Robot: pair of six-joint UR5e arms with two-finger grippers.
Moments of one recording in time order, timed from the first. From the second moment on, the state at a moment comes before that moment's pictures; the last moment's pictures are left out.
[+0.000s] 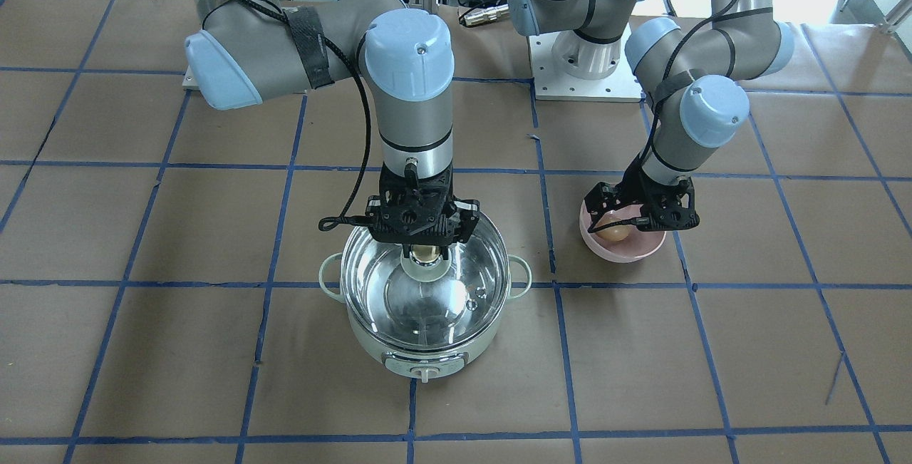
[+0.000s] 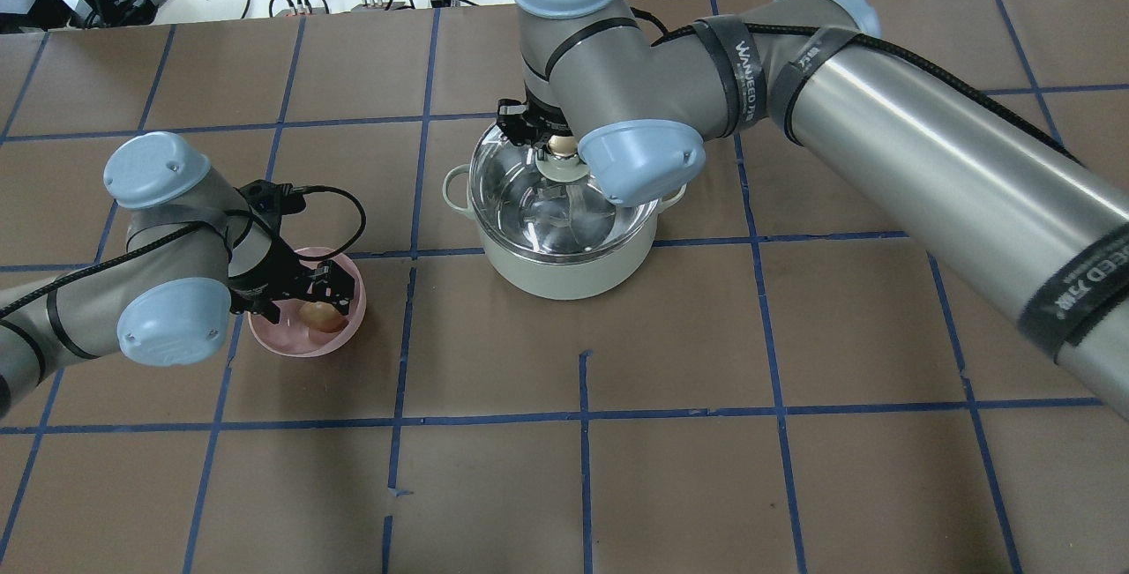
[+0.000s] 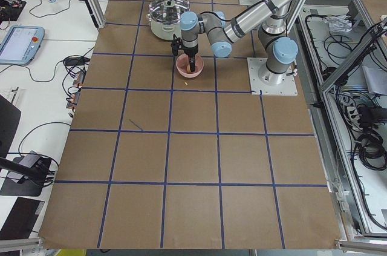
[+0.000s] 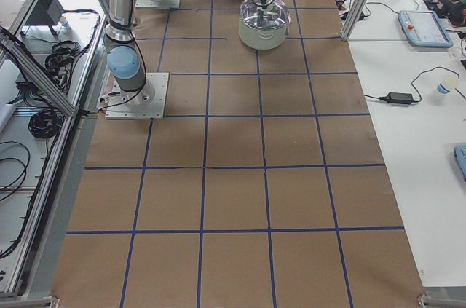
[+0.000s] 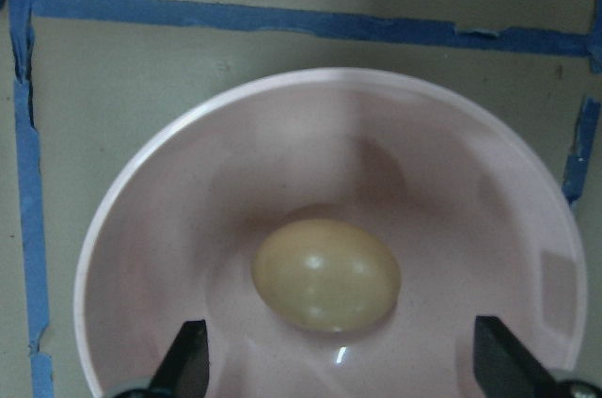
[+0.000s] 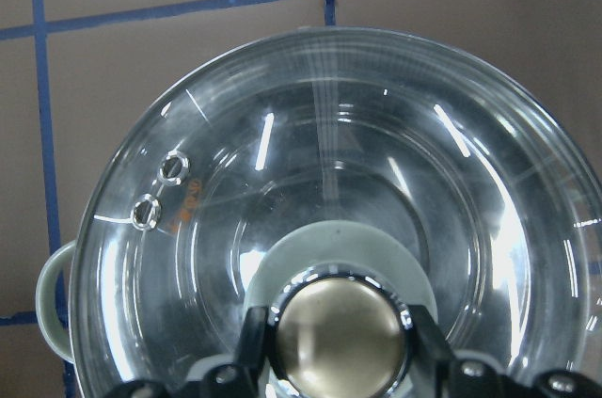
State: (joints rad) left arm -1.32 -1.71 -2.17 -0.91 1.56 0.17; right arm 1.96 -1.21 1.50 -2.09 -1.59 0.49
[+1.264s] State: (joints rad) left arm -1.32 -1.75 -2.17 -0.88 1.57 0.17; right arm 1.55 -1.44 1.51 -1.81 -1.58 0.01
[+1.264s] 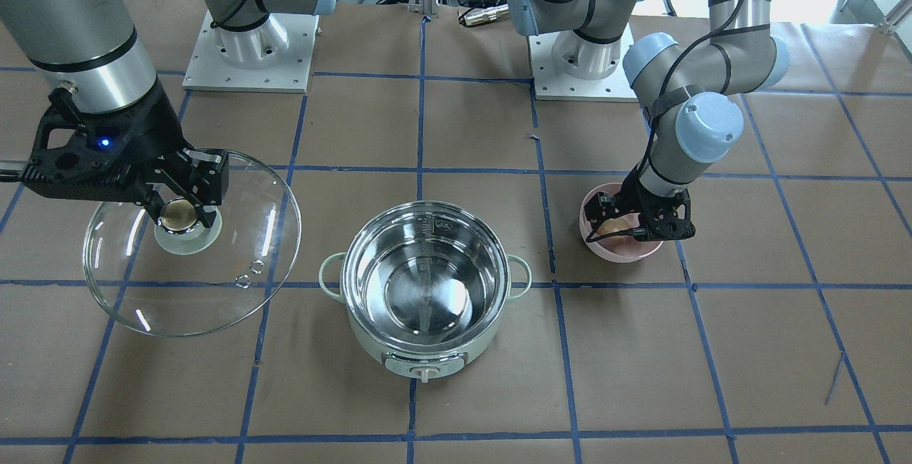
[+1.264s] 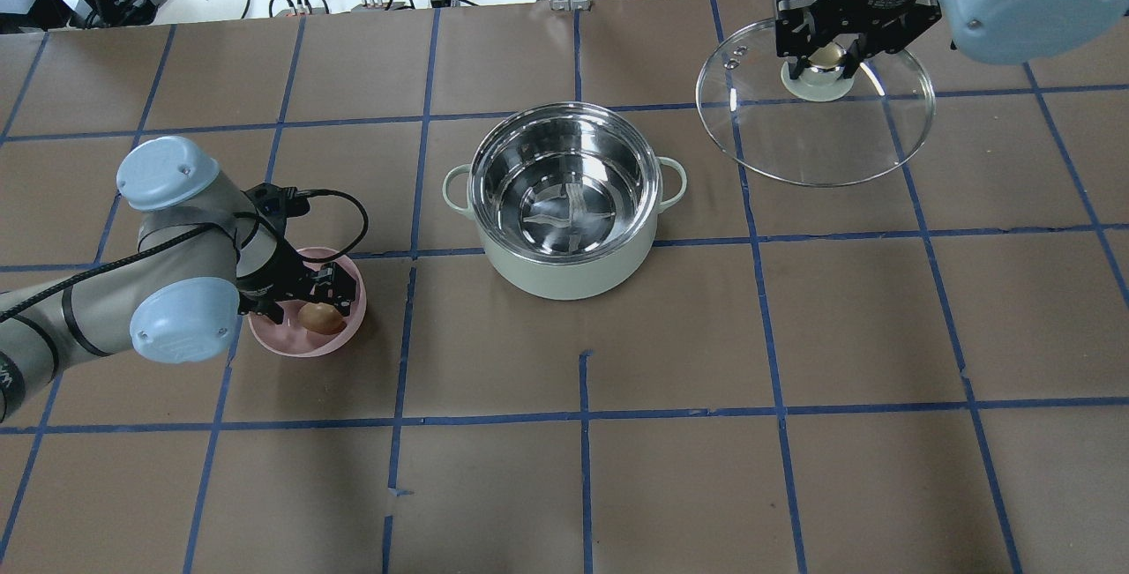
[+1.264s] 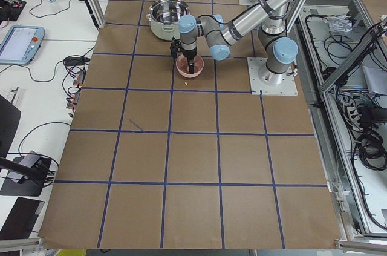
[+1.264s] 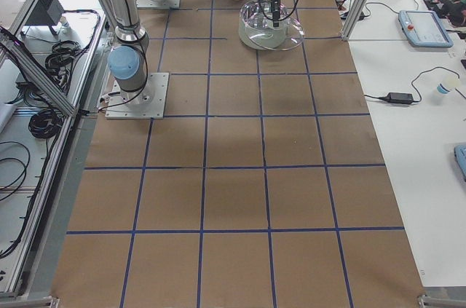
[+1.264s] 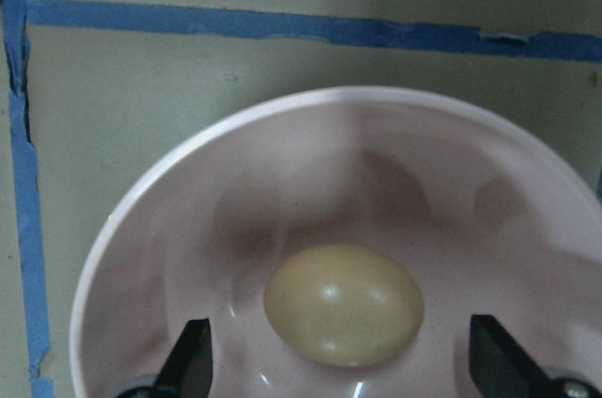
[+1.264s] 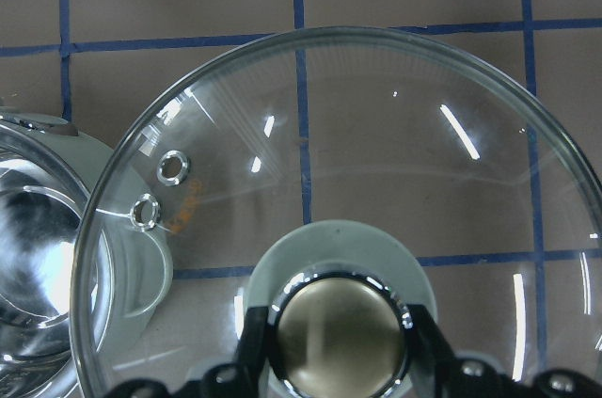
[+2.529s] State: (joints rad) left arm -1.32 -1.76 -2.18 -0.87 1.57 0.17; right arm 1.50 -1.45 1.53 -1.81 -1.52 -0.12
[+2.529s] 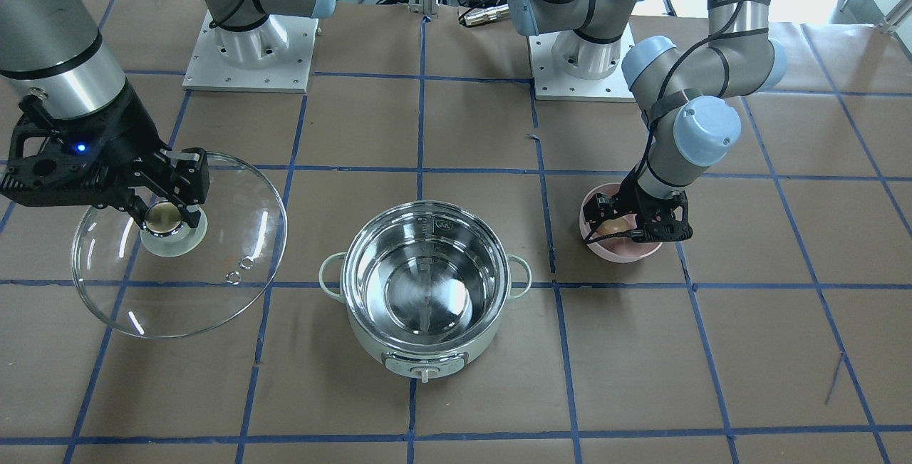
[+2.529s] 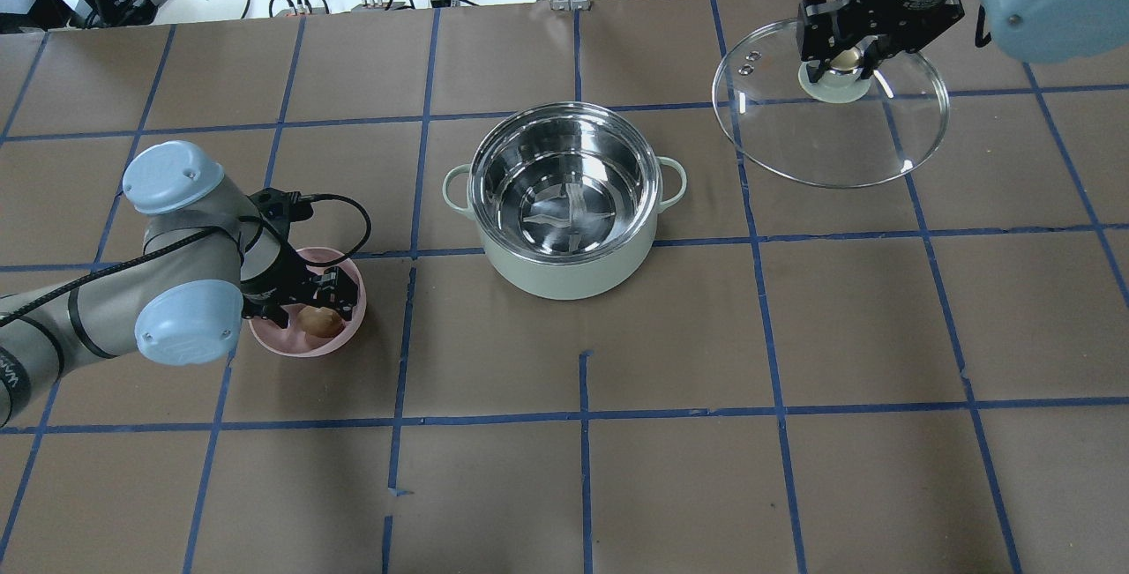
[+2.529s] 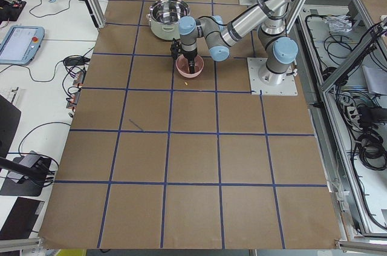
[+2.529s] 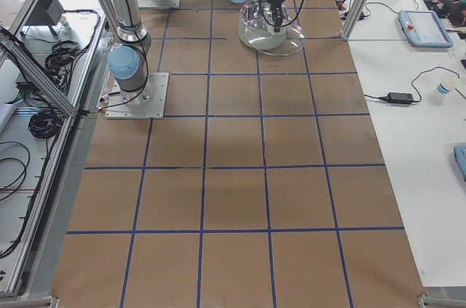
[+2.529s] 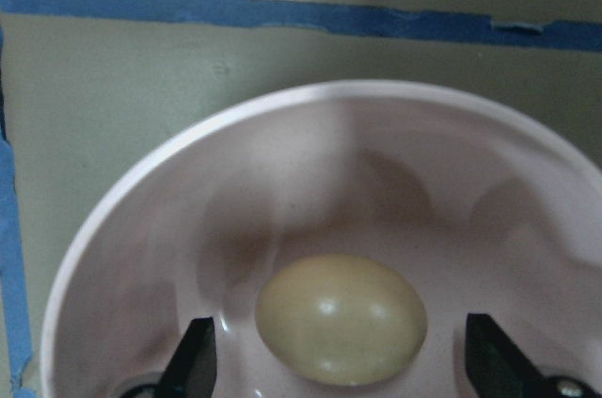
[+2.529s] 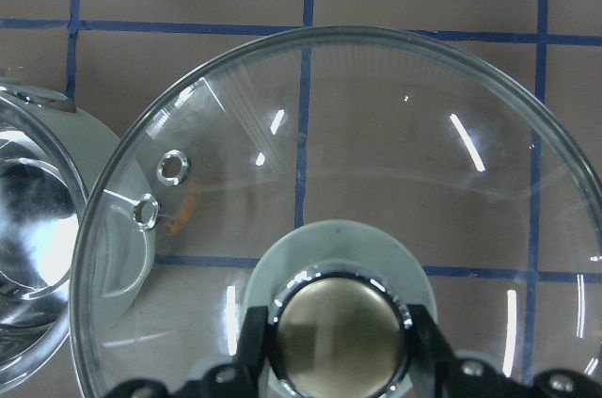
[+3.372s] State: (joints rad) left arm -1.32 -1.76 -2.18 -0.87 1.56 0.18; right arm 1.50 -1.46 1.54 -1.81 -1.52 -0.12
